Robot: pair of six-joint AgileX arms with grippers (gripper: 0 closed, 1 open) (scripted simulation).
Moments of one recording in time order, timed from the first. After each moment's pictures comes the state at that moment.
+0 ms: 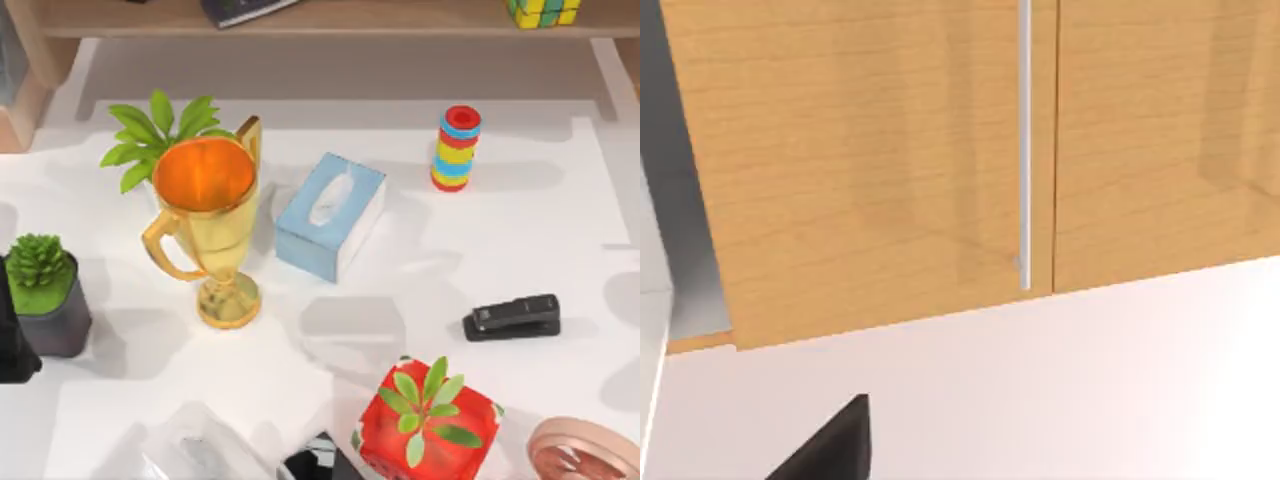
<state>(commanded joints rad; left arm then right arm) 0.00 0.00 0.00 0.00 0.00 0.00 -0.71 1.87 0.46 1.73 -0.58 -1.31</state>
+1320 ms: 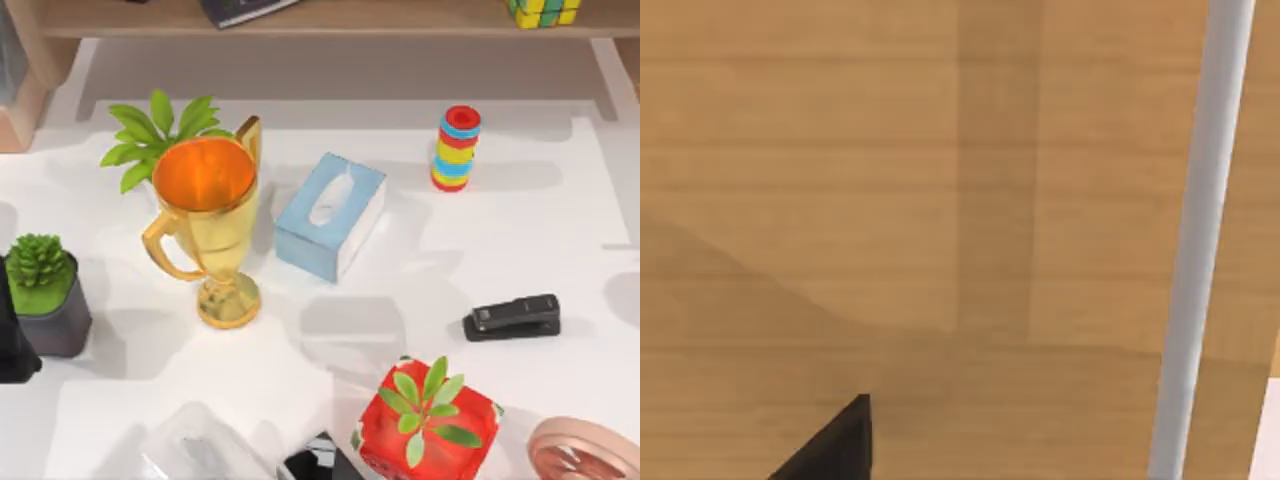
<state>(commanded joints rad) 0.00 0.00 0.00 0.00 0.00 0.00 -0.68 2.07 0.53 1.55 -0.64 -1.55</state>
